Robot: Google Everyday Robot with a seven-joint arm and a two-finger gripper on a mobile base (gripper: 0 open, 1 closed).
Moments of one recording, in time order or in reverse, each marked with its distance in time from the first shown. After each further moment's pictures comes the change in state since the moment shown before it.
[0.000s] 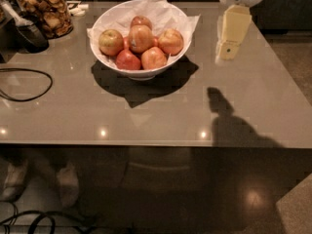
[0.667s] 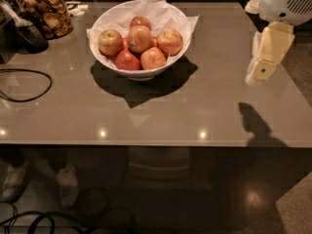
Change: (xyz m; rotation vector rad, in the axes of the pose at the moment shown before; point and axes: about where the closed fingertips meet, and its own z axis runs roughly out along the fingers) arm 0.050 0.047 -0.016 -0.013 -0.023 0.123
